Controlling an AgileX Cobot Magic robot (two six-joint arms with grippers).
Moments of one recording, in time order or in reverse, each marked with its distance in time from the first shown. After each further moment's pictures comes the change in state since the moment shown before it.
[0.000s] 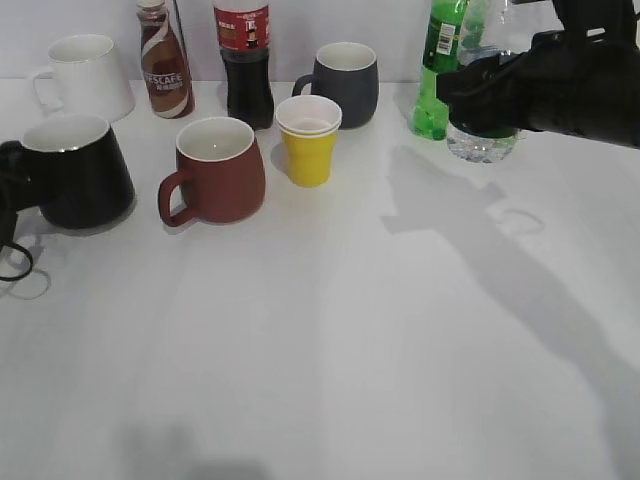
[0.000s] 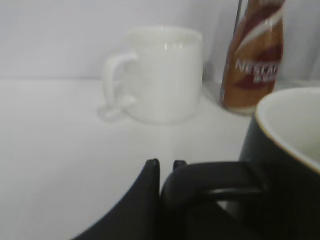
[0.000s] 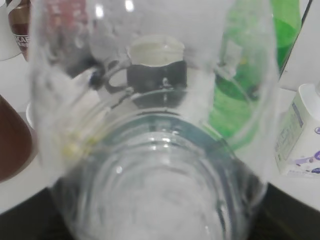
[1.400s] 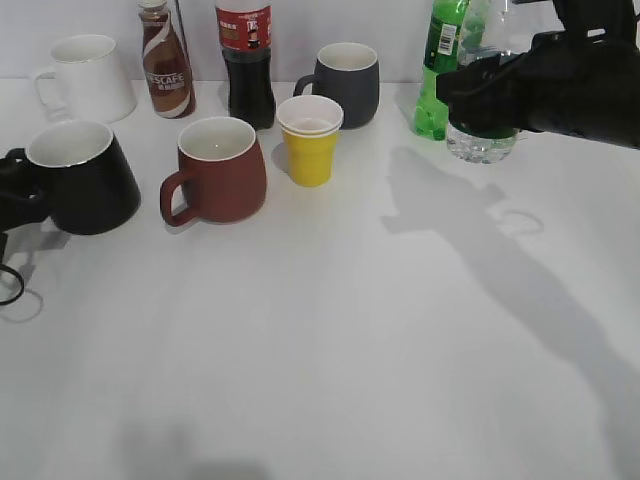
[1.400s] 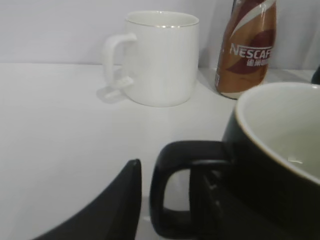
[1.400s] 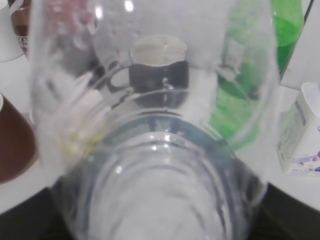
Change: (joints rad) left arm 0.000 -0.004 0.088 -0.003 -0.076 -0.005; right arm 0.000 0.000 0.001 -0.005 0.000 0.016
